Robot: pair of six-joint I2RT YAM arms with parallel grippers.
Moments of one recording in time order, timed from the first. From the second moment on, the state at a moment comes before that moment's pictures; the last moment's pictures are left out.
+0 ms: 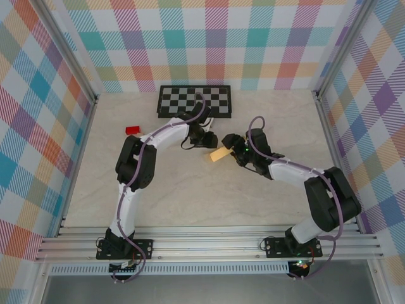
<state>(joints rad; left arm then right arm) -0.57 2.21 1.83 -0.78 0.25 -0.35 0.49 1.51 0.77 0.16 -0.21 1.22</state>
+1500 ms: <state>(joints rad) -0.62 2.36 2.16 -1.02 0.24 -0.31 0.75 1.52 0.70 0.38 -0.08 1.24</state>
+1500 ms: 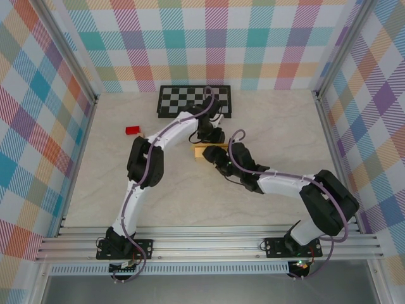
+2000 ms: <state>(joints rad) -0.61 2.42 2.20 -1.09 0.27 -0.28 0.75 1.50 0.70 0.36 0.00 1.19</state>
